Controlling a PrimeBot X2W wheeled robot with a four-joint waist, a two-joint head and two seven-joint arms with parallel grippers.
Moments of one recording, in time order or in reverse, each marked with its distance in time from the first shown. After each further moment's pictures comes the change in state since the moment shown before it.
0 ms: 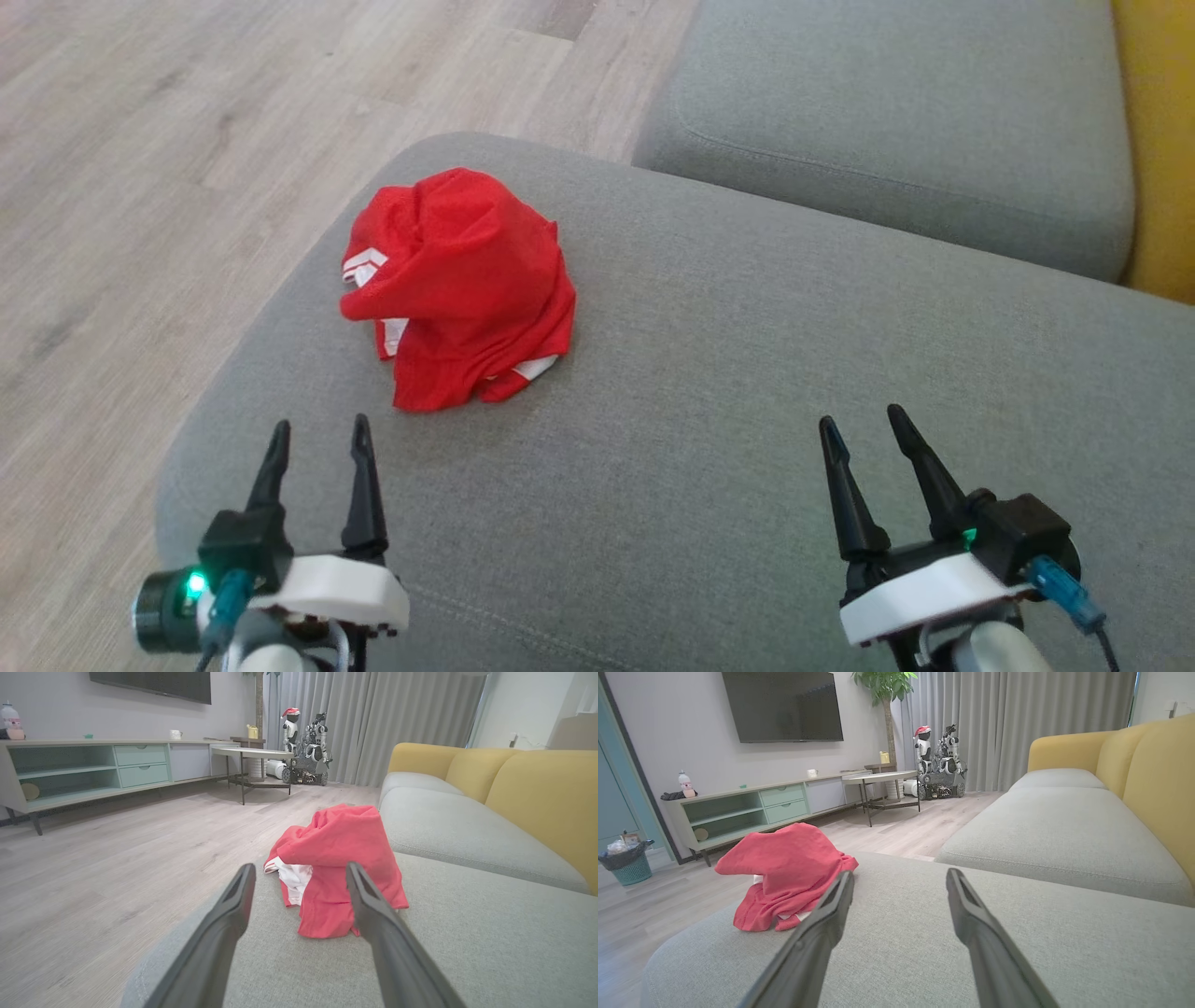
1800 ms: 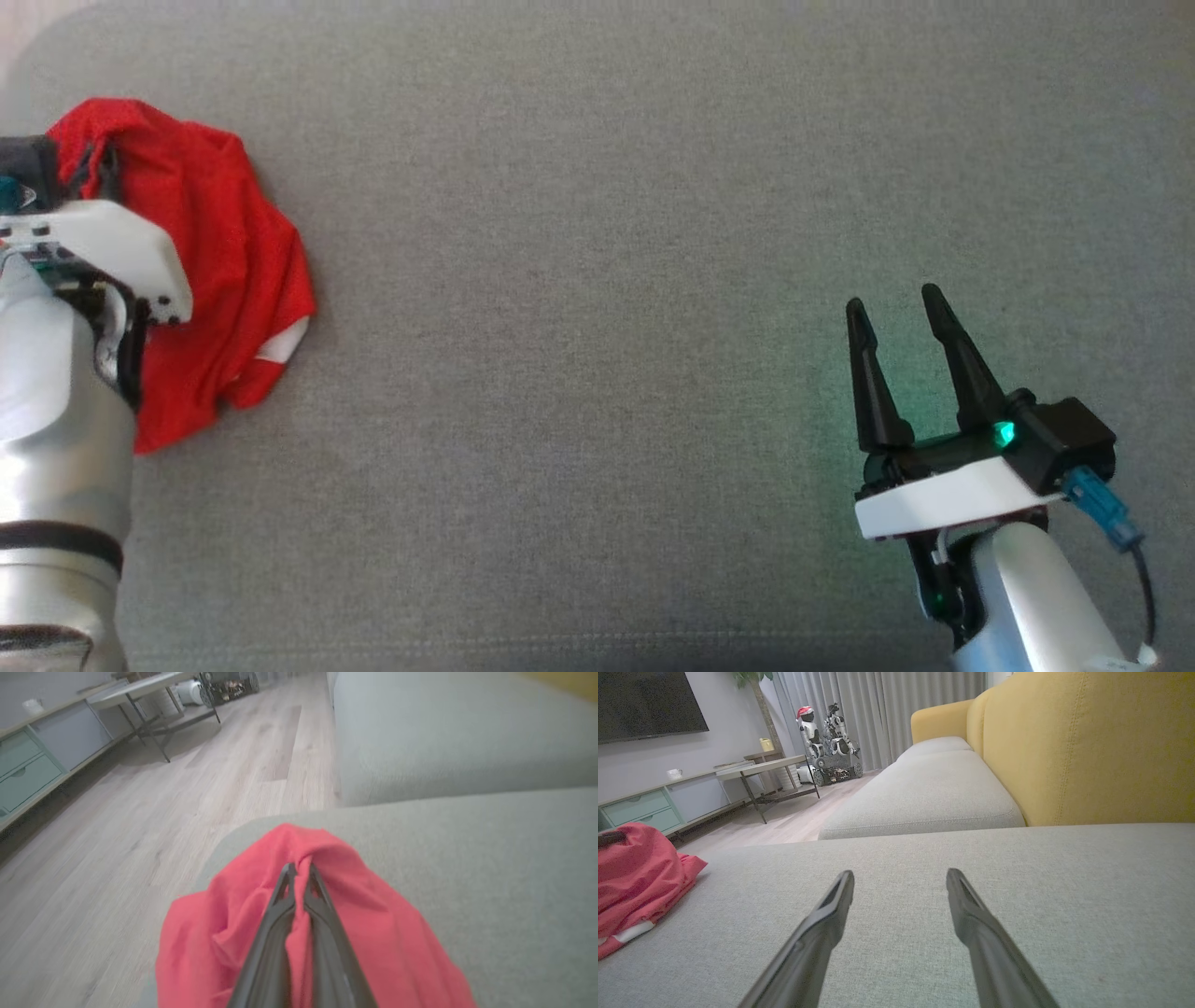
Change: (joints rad) left arm -0.855 0.251 0.033 0.853 -0.001 -0.159 0.108; right arm -0.149 -0.003 -0.042 -0.055 -0.029 0.000 0.000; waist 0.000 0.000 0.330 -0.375
